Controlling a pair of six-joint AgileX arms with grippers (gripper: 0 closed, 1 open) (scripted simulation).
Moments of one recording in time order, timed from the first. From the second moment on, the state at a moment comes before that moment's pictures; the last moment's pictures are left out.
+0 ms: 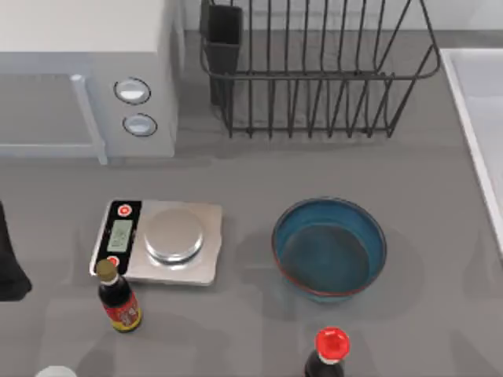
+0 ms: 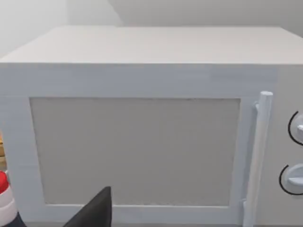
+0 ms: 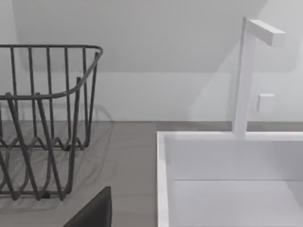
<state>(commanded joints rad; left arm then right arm) 0.00 0.00 0.00 0.00 0.00 0.00 0.00 0.00 0.00 0.00 0.00 0.00</state>
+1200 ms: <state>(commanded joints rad) 0.00 0.00 0.00 0.00 0.00 0.00 0.51 1.35 1.11 -0.89 0.02 0.46</state>
